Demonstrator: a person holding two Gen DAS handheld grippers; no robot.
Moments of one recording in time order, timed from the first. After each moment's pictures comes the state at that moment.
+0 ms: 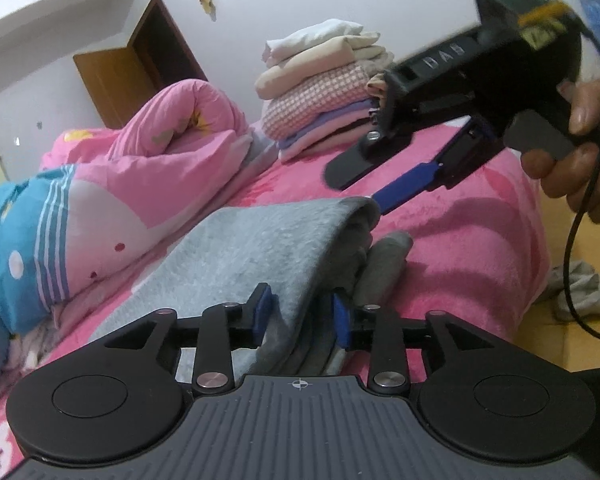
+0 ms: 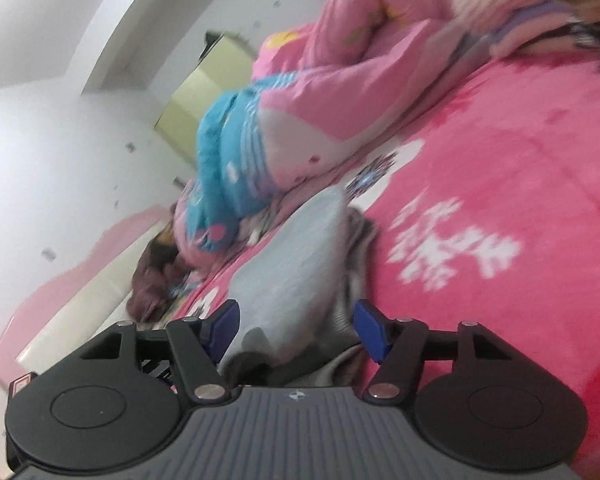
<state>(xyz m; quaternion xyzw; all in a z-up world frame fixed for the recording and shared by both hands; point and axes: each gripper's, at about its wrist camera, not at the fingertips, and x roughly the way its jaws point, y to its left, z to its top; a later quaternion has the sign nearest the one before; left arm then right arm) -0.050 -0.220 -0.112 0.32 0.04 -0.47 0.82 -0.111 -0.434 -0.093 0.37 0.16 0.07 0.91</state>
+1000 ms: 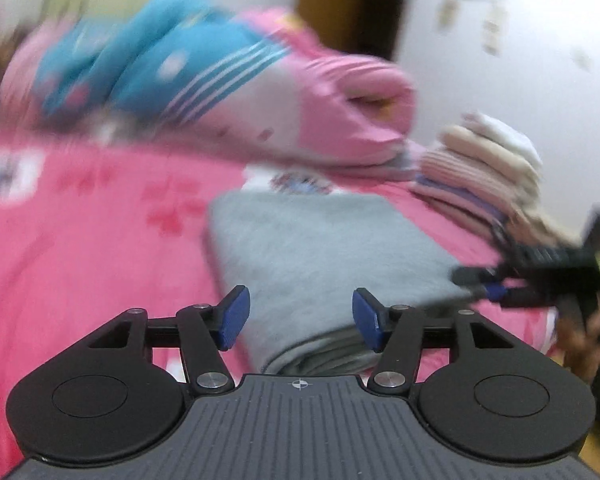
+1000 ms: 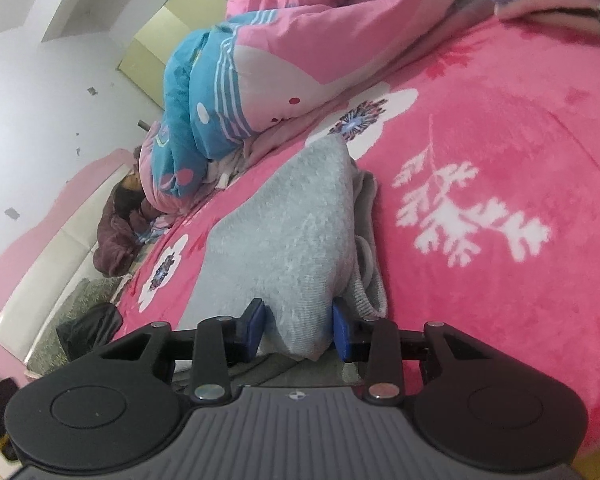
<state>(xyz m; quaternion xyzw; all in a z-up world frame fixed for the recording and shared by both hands) 0.018 -0.081 -0.069 -0.07 0.29 -0.35 0.89 -0.083 -0.416 -0.070 0.36 0.27 0.04 0.89</state>
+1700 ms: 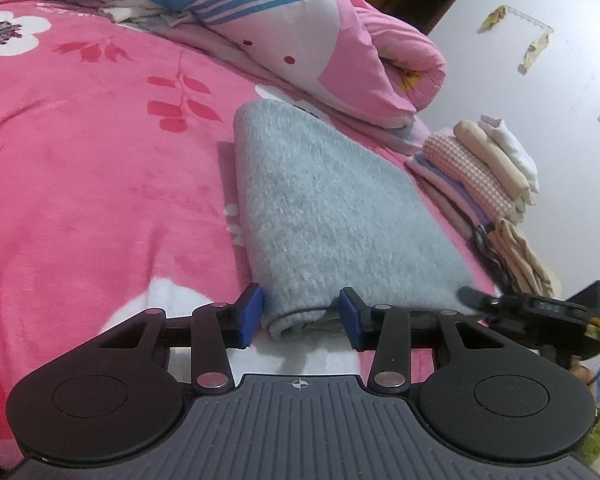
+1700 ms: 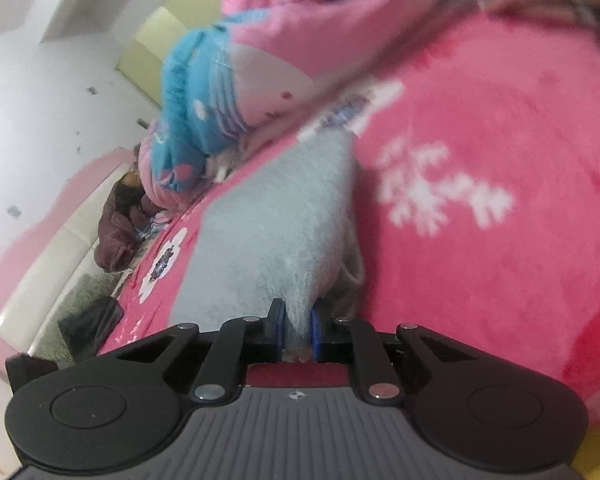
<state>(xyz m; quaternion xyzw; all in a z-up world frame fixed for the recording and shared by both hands) 0.043 -0.067 -0.097 -0.14 0.38 -0.38 0.83 -0.107 -0.425 -0.083 0.38 0.28 0.05 0.88</state>
